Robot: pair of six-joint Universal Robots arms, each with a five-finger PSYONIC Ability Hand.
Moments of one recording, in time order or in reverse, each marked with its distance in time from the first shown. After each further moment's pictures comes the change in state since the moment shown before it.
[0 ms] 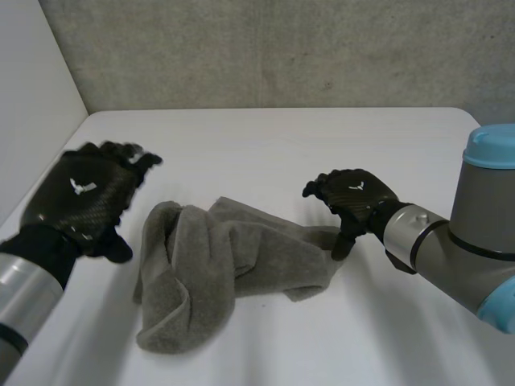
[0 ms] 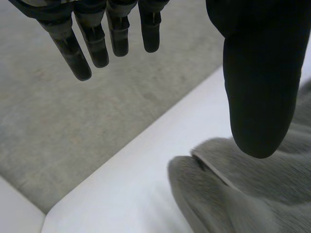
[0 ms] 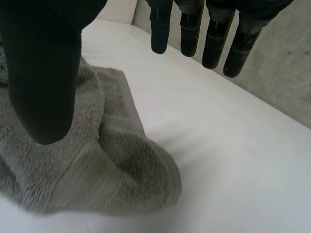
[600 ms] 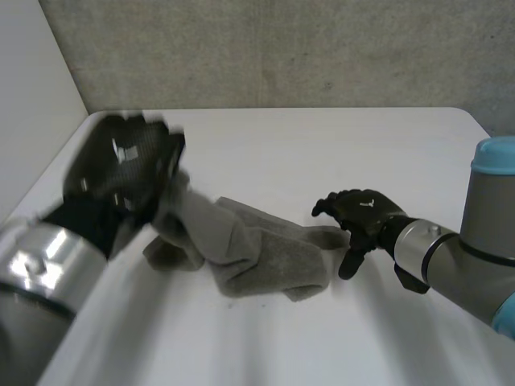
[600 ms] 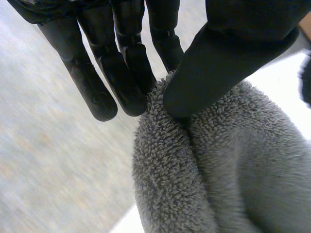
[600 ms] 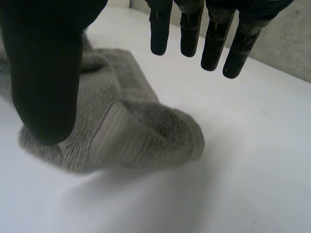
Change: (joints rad) left arm -0.145 -0.104 0.042 0.225 -0.008 0.098; right arm -0.046 -0.010 0.071 0.048 -0.010 0.050; left_hand 0.914 0.964 0.963 0.966 0.944; right_hand 0.015 0.000 0.020 0.010 0.014
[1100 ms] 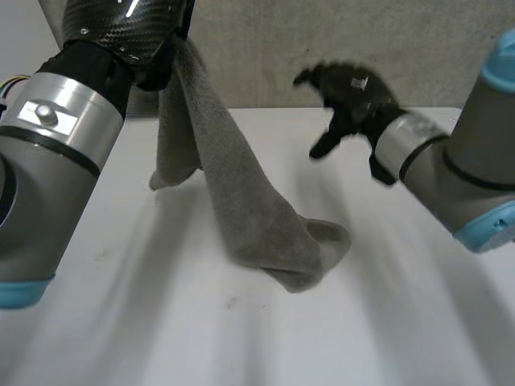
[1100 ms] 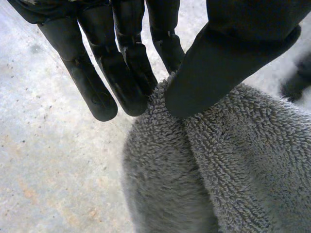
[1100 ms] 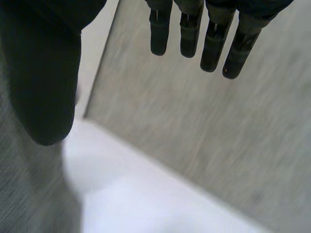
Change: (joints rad) left arm -0.032 -0.203 0.463 0.059 -0.005 0.002; right arm 0.089 0.037 -0.408 -0.129 0.067 0.212; left_hand 0.000 0.000 0.000 0.000 0.000; right_hand 0.006 0.012 0.020 0.011 0.019
